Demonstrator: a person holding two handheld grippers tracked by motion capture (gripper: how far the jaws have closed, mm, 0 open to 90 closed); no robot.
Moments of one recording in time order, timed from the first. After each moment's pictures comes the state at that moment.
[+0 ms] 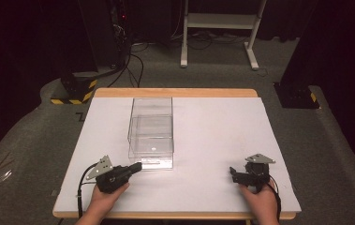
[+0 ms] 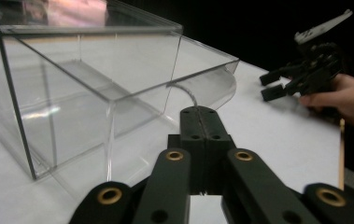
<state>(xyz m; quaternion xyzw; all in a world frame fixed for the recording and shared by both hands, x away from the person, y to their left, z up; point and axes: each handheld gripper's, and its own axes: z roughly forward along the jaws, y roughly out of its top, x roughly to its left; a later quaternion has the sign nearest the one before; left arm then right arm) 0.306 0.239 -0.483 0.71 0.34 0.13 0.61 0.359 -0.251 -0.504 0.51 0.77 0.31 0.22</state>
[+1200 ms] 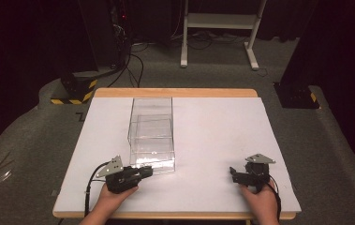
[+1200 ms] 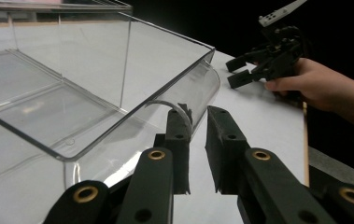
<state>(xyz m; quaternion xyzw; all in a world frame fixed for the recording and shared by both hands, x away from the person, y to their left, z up) 0.313 0.214 -0.489 0.74 0.29 0.07 0.61 0.359 -0.252 -0.504 0.51 0.77 0.31 0.22</state>
